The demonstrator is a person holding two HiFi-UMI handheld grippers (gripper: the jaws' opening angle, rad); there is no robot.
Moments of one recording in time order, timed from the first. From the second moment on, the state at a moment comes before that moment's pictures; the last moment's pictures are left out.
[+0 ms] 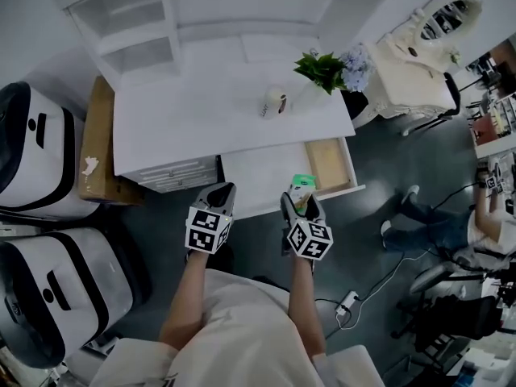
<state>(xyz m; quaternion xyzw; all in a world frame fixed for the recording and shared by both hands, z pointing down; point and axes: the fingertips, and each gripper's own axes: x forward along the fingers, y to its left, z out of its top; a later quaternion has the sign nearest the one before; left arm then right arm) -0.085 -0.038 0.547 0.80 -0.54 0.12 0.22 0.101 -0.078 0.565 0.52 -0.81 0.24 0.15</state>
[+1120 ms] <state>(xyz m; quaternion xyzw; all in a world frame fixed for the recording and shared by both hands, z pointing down) -0.064 -0.120 0.590 0.75 -0.58 0.17 0.26 0.064 -0.177 0.647 0.40 -0.83 0.30 0.24</state>
